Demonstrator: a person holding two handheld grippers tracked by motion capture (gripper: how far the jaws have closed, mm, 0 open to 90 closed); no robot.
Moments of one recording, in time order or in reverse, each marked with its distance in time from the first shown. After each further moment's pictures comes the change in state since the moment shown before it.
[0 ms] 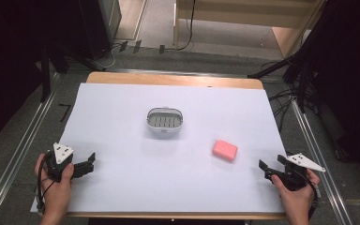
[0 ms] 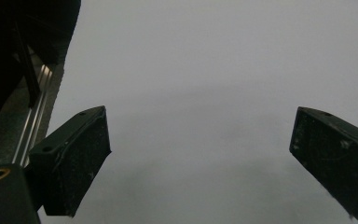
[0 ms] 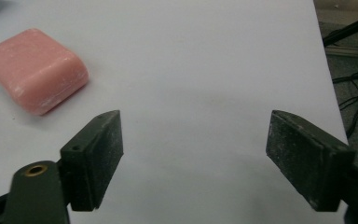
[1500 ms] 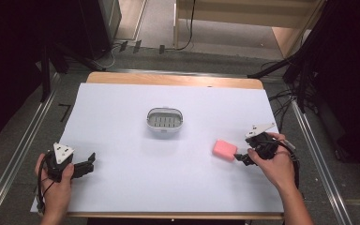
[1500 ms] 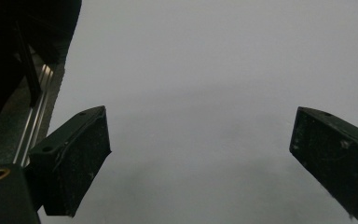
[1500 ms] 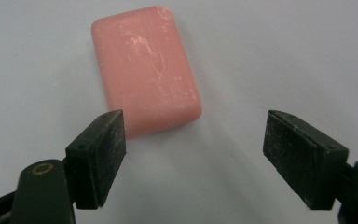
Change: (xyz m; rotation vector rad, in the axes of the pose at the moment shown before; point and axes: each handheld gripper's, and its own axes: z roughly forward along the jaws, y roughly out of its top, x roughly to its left) left arm 0.000 0.000 0.000 0.001 0.002 0.001; right arm 0.060 0.092 0.061 0.429 0.300 -0.510
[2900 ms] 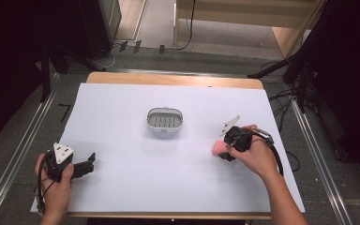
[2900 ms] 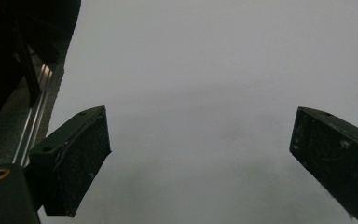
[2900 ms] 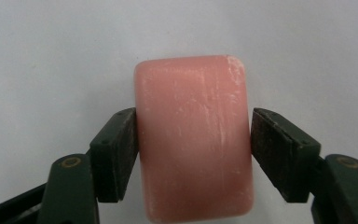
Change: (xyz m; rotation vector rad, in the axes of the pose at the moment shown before) left arm 0.000 0.000 0.000 -0.001 -0.002 0.002; right arm 0.022 0.055 0.040 0.205 0.079 -0.186
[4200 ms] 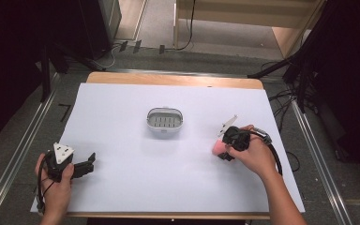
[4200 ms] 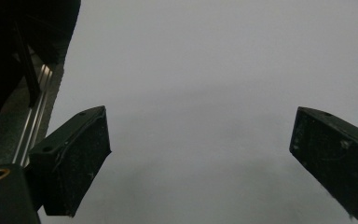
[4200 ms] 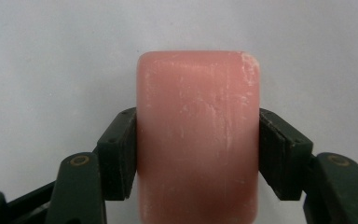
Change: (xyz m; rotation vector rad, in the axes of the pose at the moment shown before) left arm 0.000 0.000 0.000 0.001 0.000 0.002; right arm -0.003 0.002 0.007 0.040 0.033 0.004
